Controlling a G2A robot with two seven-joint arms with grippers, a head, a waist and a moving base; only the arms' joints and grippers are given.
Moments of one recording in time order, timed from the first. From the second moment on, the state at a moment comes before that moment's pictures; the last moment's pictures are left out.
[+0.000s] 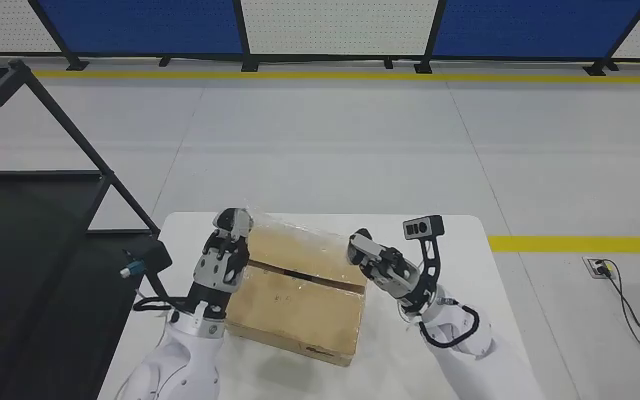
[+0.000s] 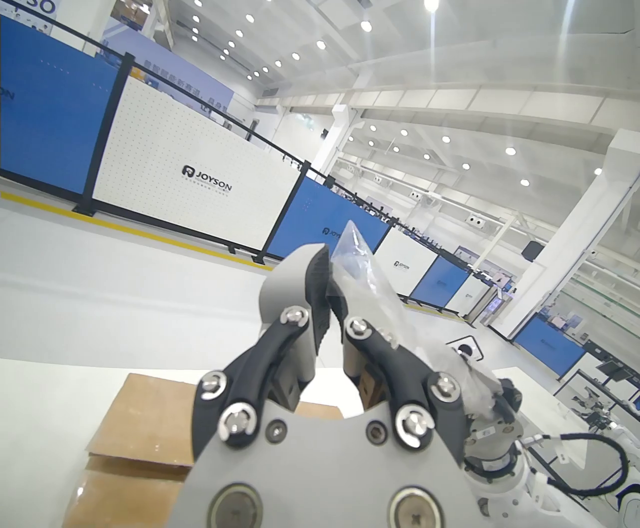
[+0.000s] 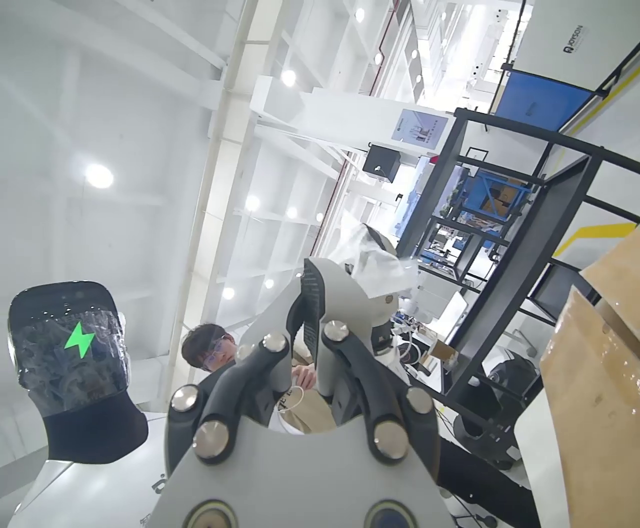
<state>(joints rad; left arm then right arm) 1.21 -1.33 -1.40 -2.04 0.77 -0.06 0.01 -0.83 -1.22 1.06 -1.47 0.76 -0.55 0.70</state>
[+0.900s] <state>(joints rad) 1.25 -1.33 -1.42 -2.03 0.71 -0.11 -0.01 -0.83 -1.24 1.15 -1.58 0.68 -0.50 0.67</state>
